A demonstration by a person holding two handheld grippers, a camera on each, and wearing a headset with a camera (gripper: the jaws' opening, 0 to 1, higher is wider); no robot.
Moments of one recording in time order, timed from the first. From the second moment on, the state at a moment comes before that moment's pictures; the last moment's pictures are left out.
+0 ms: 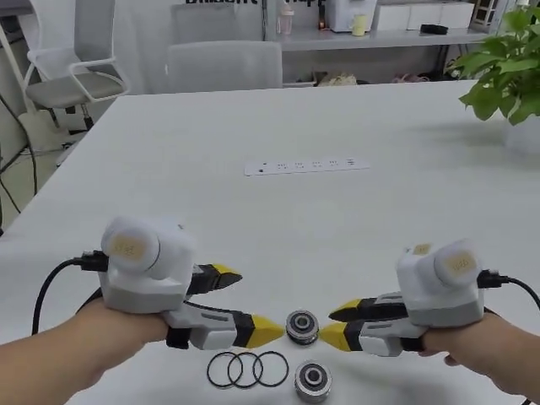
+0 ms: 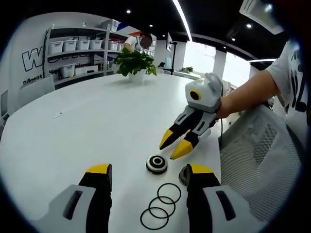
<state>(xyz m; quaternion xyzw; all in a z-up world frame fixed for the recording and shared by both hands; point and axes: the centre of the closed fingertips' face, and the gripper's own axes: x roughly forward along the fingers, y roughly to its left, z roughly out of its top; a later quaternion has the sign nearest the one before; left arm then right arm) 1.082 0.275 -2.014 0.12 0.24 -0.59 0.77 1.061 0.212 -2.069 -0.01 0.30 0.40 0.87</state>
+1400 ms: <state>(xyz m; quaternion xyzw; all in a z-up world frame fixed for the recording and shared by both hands) 1.066 0.231 -2.056 0.16 0.27 -0.62 0.72 1.058 0.222 -2.081 -0.04 0.29 0.42 0.86</state>
